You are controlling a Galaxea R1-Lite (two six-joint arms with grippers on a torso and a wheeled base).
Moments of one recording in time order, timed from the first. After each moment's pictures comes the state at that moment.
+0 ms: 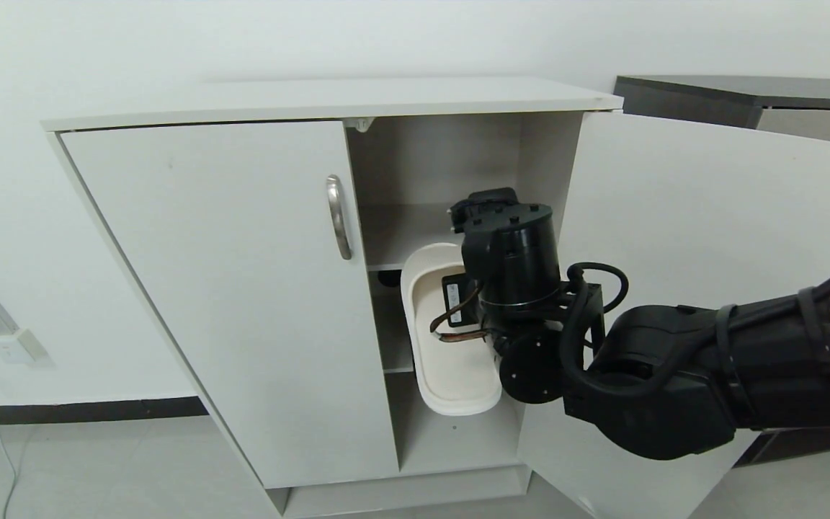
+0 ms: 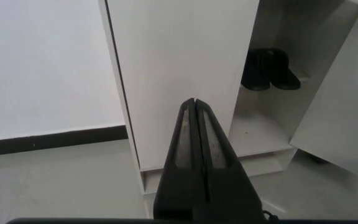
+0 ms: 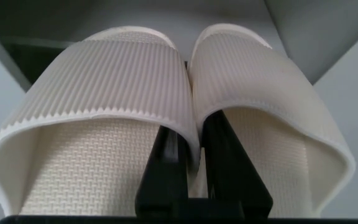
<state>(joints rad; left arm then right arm) 0.00 0.00 0.00 0.00 -0.04 0.00 0.93 1.98 -1.36 -0.42 -0.81 0.10</state>
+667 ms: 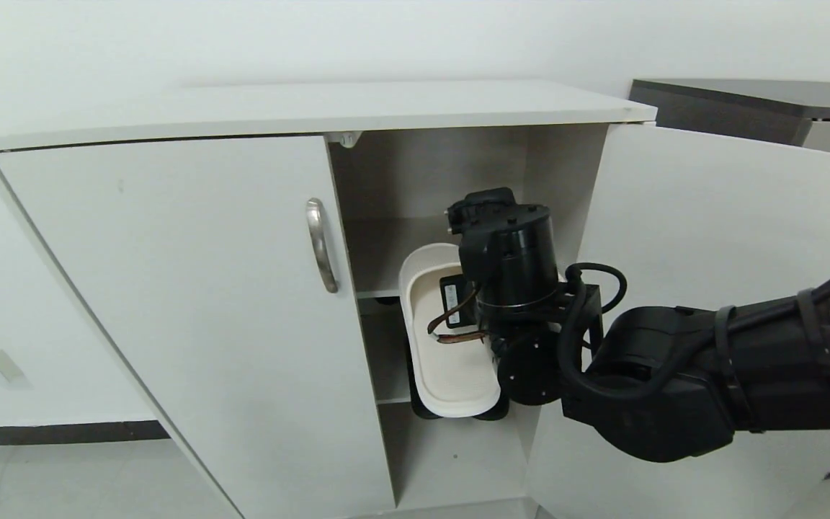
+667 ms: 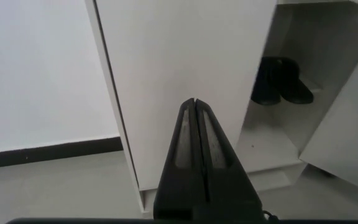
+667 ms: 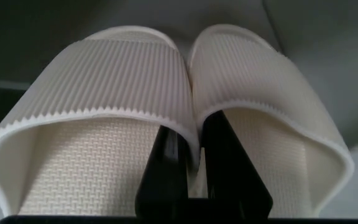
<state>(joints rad) 0.00 0.00 0.00 0.00 -0.04 0.00 0.93 1.99 -1.37 -0.42 -0.81 0.09</state>
